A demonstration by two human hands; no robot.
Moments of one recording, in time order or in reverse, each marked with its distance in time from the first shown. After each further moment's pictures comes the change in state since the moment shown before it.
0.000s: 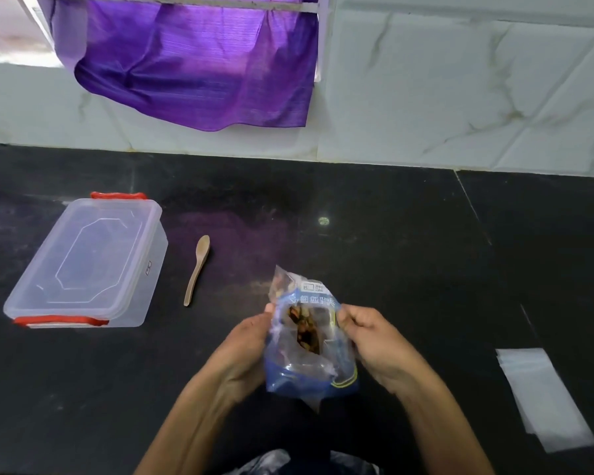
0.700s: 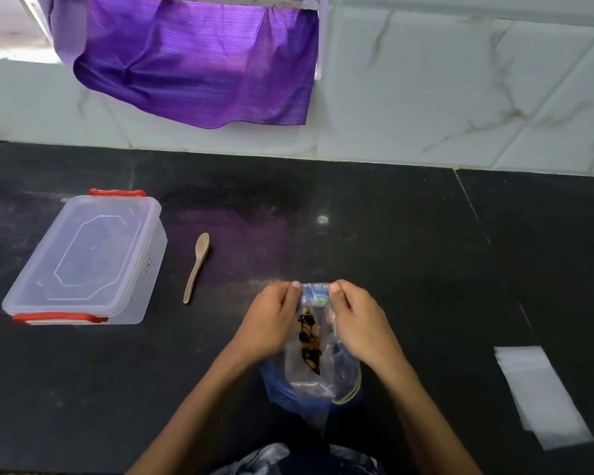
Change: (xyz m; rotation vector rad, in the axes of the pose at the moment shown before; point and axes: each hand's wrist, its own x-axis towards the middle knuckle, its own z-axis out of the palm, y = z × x) left_hand 0.036 0.002 0.007 0.875 0.070 0.577; right_hand 0.012 -0.008 0.009 -0.653 0.265 -0.326
